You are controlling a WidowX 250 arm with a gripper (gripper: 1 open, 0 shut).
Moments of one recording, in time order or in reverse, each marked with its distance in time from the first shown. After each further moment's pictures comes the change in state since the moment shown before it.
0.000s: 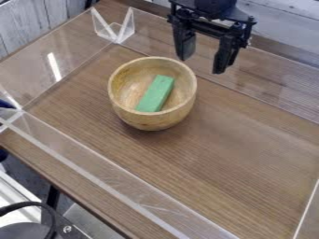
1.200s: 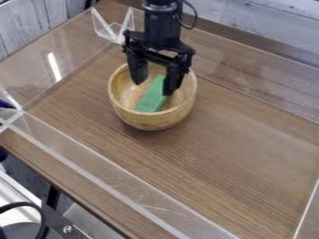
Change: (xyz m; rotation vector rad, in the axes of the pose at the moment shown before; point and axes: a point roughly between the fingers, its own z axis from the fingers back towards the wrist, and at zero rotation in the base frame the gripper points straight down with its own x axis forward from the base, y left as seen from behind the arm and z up) arm -0.011 0.066 -0.058 -0.001 0.084 0.102
